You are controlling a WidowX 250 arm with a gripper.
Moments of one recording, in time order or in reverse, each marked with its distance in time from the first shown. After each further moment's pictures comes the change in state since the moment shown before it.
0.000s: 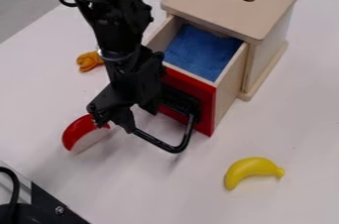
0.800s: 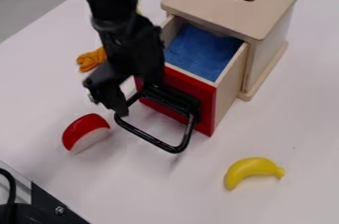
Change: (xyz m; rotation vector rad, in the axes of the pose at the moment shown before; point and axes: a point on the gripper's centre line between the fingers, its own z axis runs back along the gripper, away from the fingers) arm -0.010 0.008 0.033 0.029 -0.026 0.065
